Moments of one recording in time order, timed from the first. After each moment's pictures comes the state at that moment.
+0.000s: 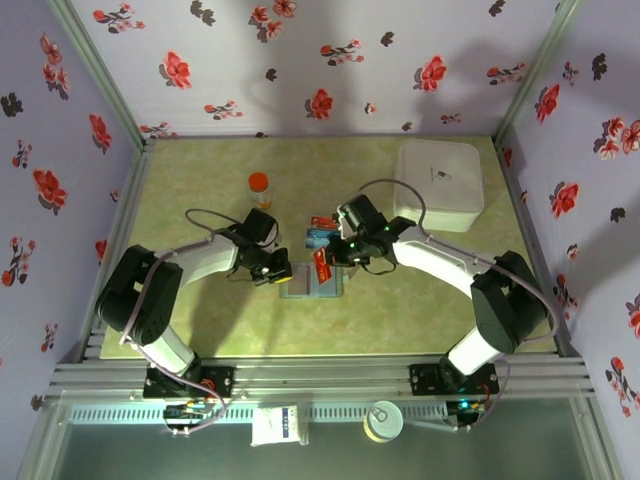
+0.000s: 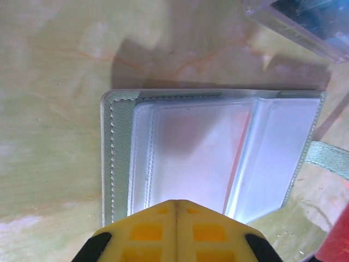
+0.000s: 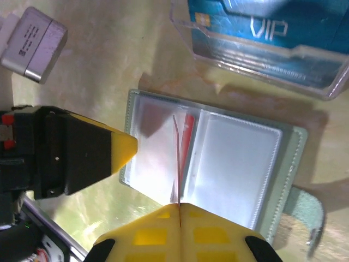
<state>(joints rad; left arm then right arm) -0.56 1.62 0.87 -0.44 0.39 -0.74 0.70 1.57 1.09 -0.54 -0.33 0.53</state>
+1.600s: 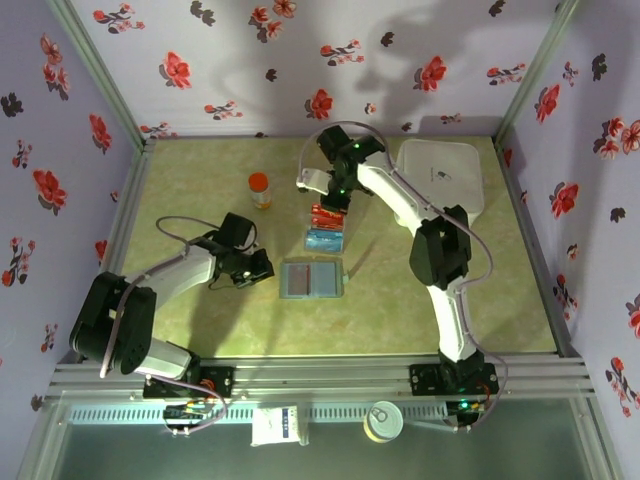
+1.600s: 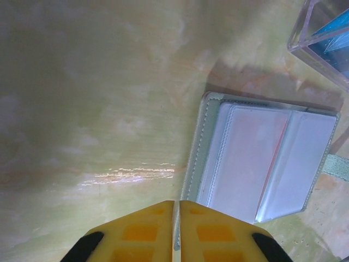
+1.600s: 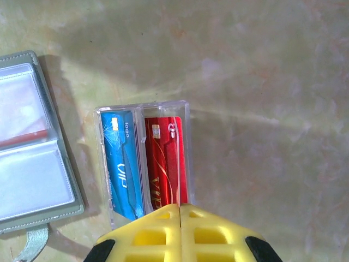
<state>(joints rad) -0.46 1.44 0.75 -0.46 0.32 -0.72 0.59 2.20 2.13 -1.21 -0.20 -0.78</state>
